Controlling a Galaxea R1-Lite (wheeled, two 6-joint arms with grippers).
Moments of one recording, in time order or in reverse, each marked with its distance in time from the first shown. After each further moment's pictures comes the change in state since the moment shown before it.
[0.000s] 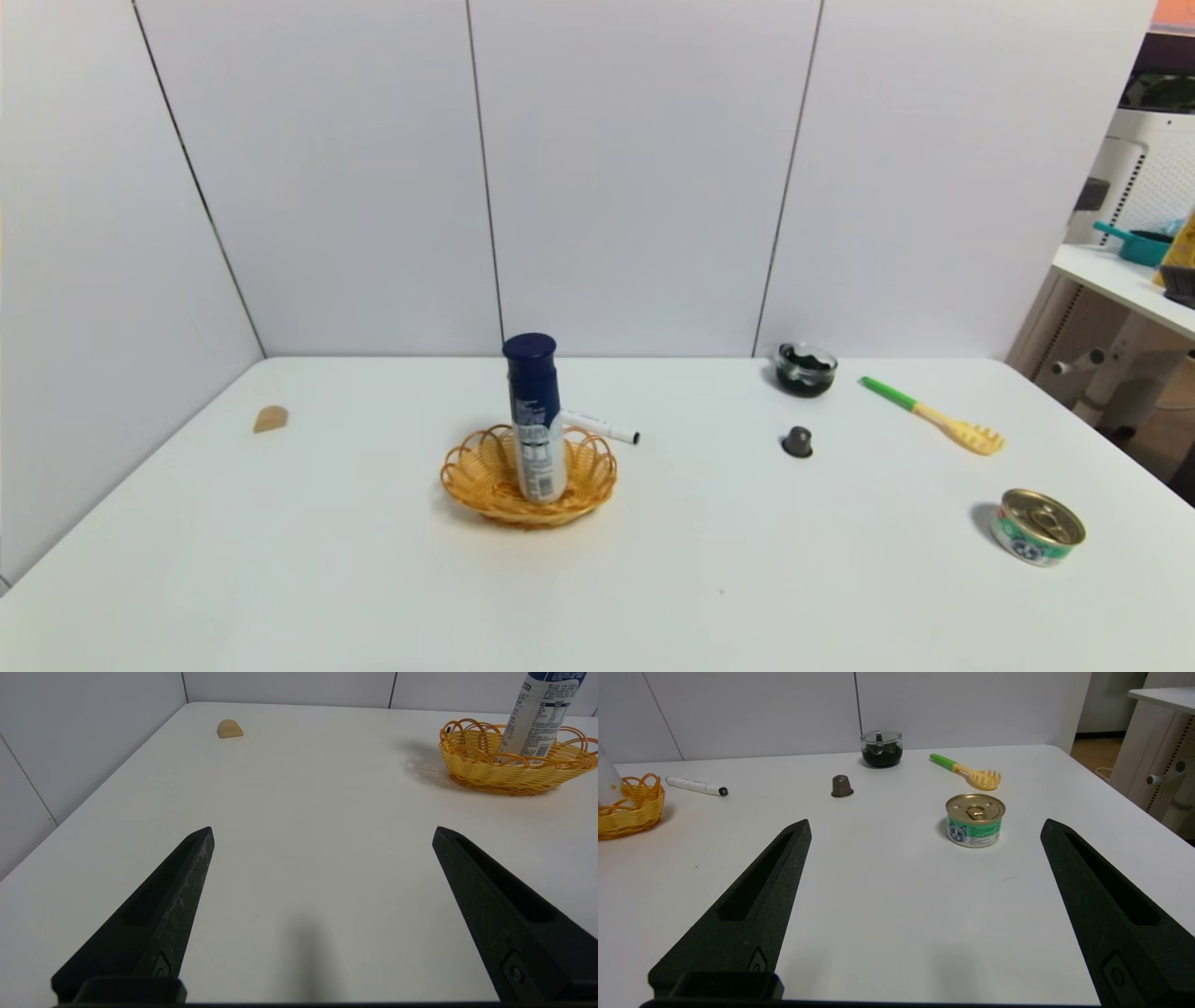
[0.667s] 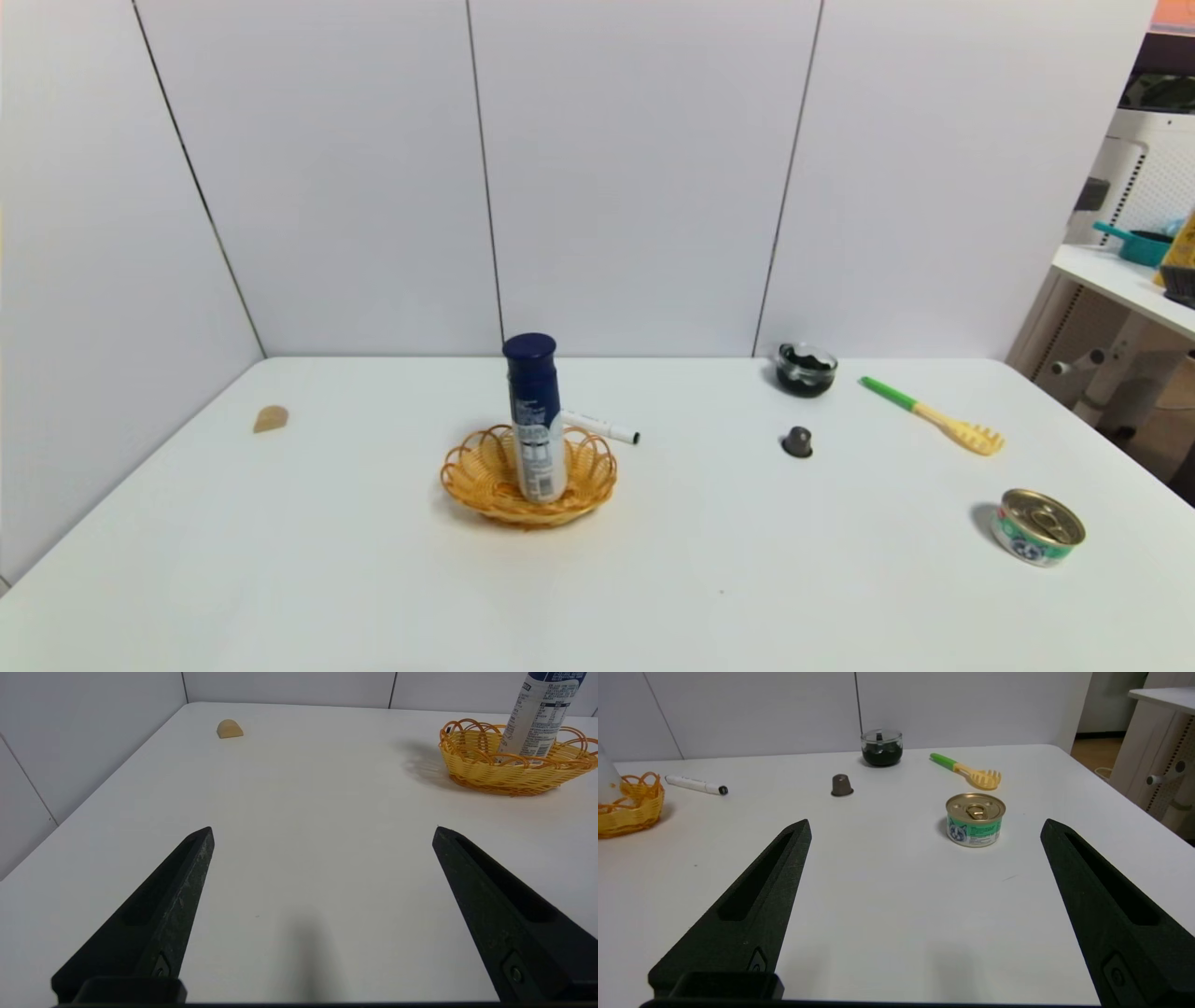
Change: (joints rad) left arm 0.000 0.000 0.000 0.000 0.000 0.000; right arm 0.000 0.000 0.000 -0.001 0.000 0.002
